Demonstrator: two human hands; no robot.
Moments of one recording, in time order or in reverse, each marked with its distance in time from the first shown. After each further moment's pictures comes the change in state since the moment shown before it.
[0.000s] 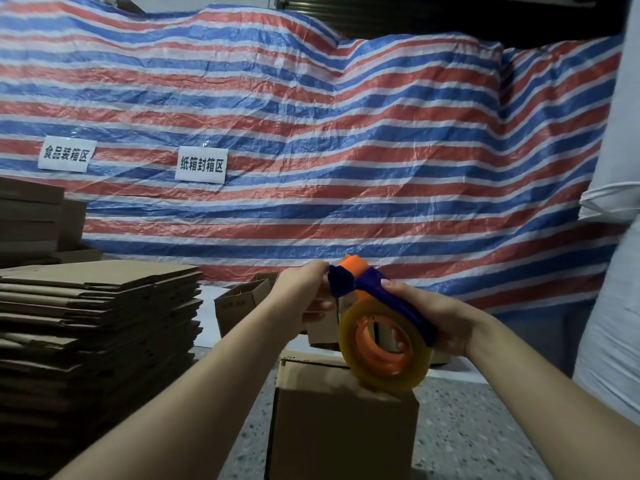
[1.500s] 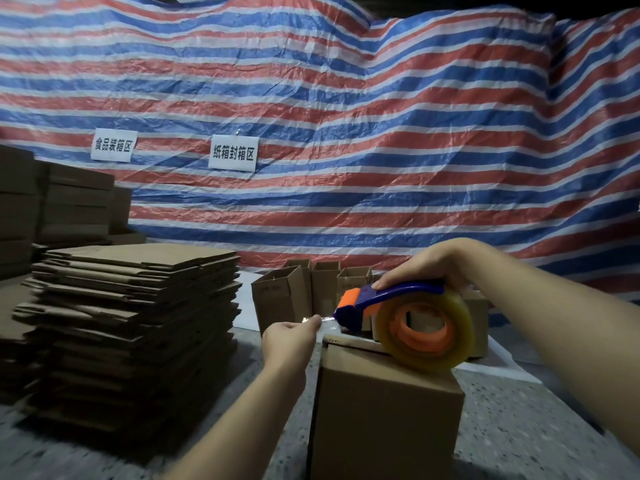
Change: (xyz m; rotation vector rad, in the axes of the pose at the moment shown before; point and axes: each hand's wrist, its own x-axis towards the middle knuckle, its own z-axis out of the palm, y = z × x) left_hand -0.011 -0.095 -0.038 -0.151 0.415 -0.134; right_hand 0.051 -0.079 0.028 -0.761 -0.143 0.407
